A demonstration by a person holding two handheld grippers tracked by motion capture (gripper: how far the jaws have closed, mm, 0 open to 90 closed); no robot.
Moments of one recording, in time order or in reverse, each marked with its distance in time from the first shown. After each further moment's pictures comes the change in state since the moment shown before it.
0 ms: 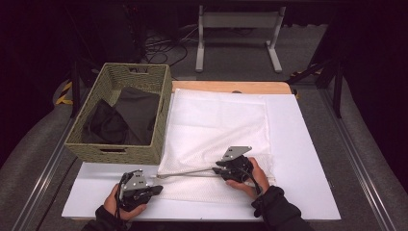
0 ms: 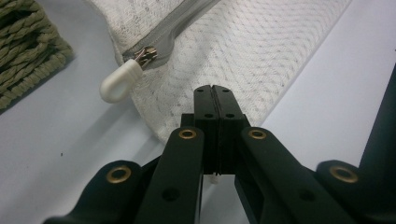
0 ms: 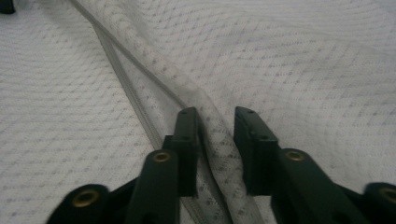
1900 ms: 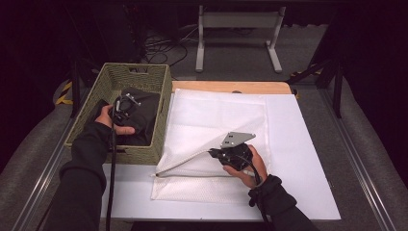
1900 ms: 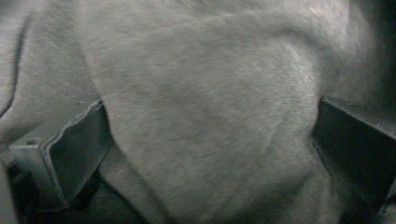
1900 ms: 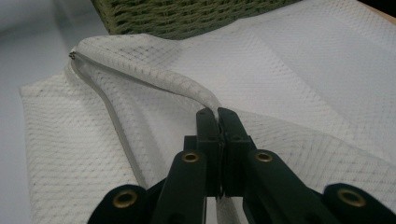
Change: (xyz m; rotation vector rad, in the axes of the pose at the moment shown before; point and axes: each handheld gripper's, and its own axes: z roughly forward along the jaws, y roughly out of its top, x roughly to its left) left arm 0.202 0.122 0.003 0.430 0.158 -0.186; right arm -0.004 0.045 -0.027 -0.142 -0.008 -0.028
